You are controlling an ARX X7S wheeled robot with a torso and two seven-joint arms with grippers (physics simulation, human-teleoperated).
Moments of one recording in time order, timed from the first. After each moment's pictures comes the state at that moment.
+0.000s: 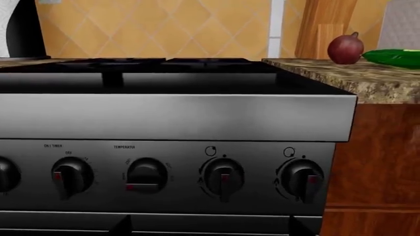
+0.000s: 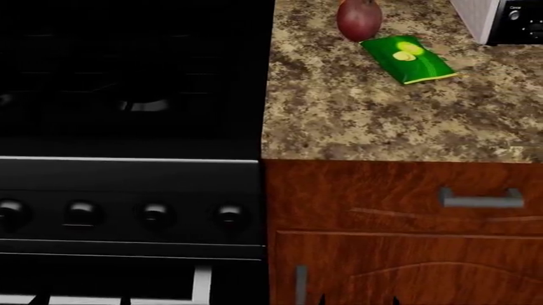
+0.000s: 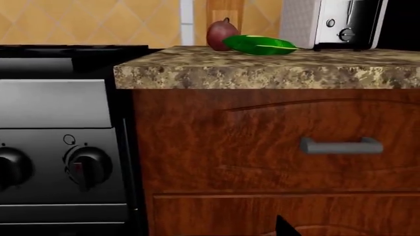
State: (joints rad) left arm 0.00 -0.14 0.16 0.00 -0.13 0.07 -0.19; right arm 0.02 0.14 -0.16 0.03 0.14 -0.03 0.17
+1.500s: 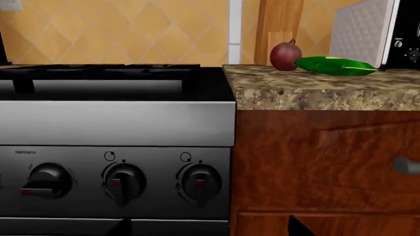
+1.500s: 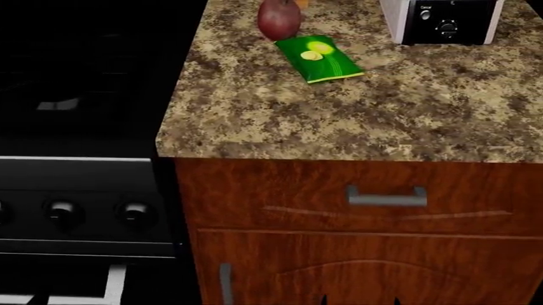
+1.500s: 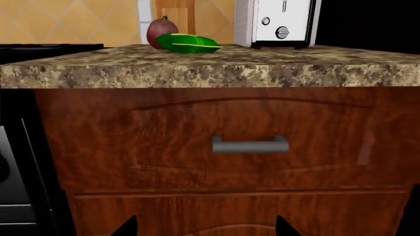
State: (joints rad) left arm 0.00 -0.18 0.22 0.01 -0.16 0.09 -0.24; right arm 0.02 0.17 -0.21 0.02 0.18 -0.03 0.23
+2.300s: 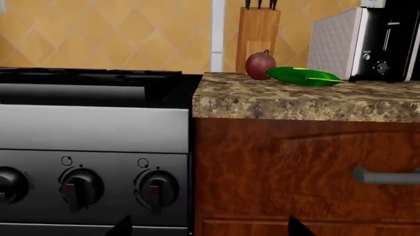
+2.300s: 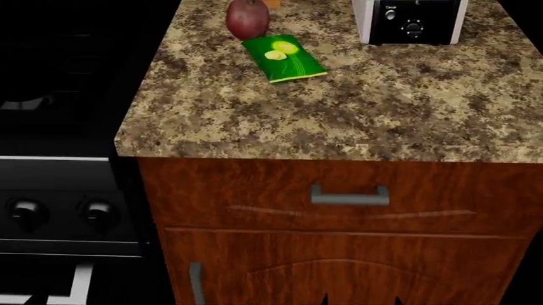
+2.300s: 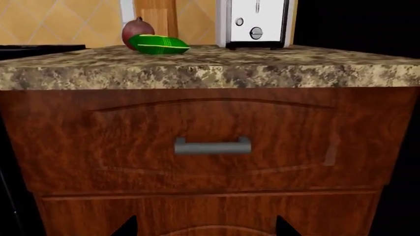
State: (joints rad) left arm 0.00 -0.20 0.23 0.00 -0.19 0.15 -0.23; right arm 0.03 0.19 -0.22 0.02 0.20 -0.03 0.24
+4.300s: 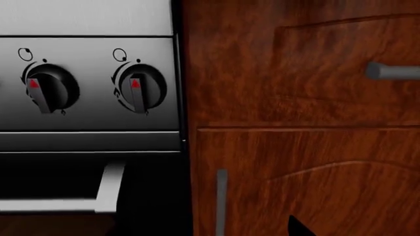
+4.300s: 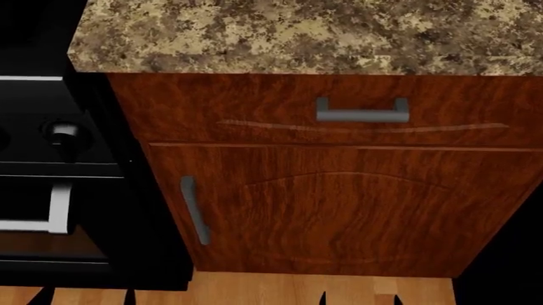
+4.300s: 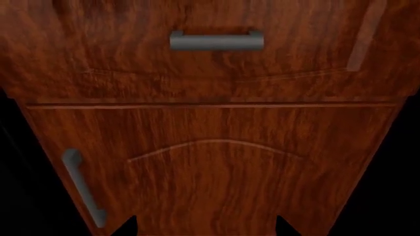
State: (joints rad) left arm 0.00 -0.24 0.30 0.01 -0.20 0.15 -0.27; right arm 0.03 0.23 -0.27 0.01 0.23 -0.05 0.28
